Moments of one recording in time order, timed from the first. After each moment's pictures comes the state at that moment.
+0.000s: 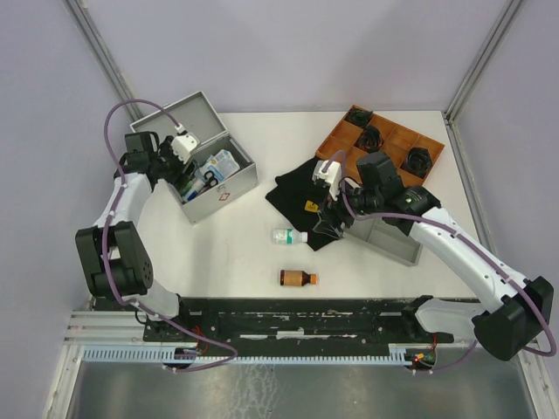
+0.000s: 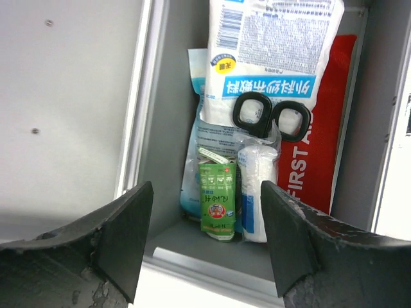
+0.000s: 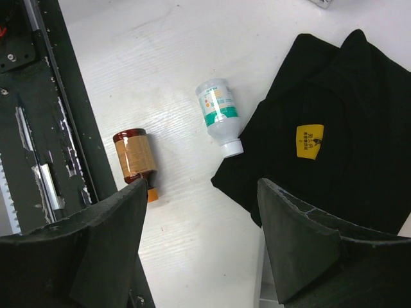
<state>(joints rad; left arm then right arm) 0.18 1.59 1.18 -0.37 0.52 0.87 0.58 1.21 1.12 -0.62 -0.56 -0.35</state>
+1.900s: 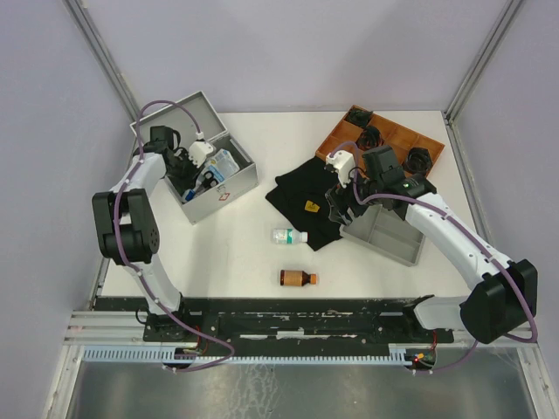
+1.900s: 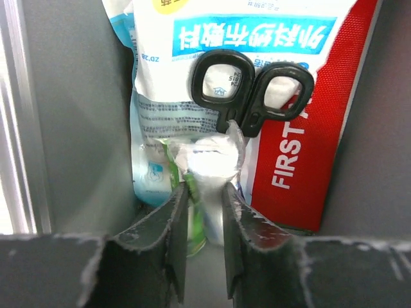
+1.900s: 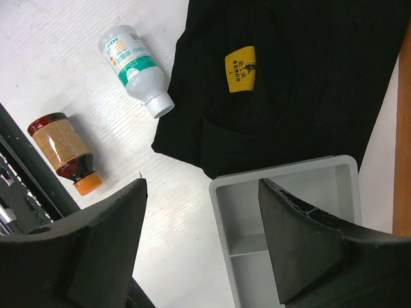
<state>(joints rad) 0.10 1.86 1.39 -0.64 0.32 0.91 0.44 1.32 1.13 -0.67 -0.39 -0.32</state>
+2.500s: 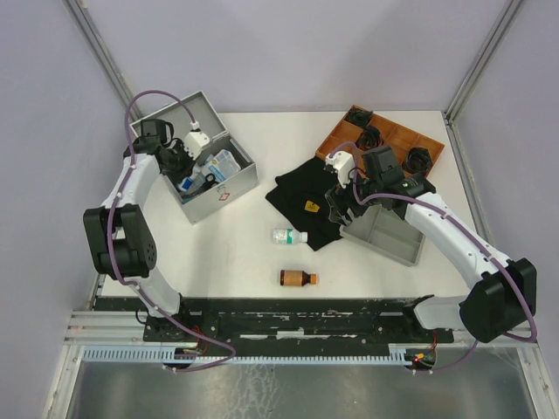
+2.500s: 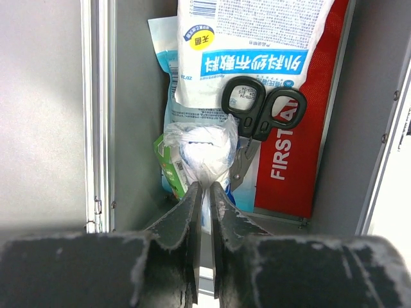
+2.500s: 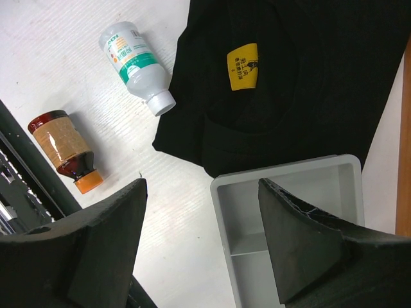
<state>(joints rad) 0.10 1.72 1.40 -0.66 0.37 0.91 0.44 1.32 1.13 -0.67 -0.39 -0.32</state>
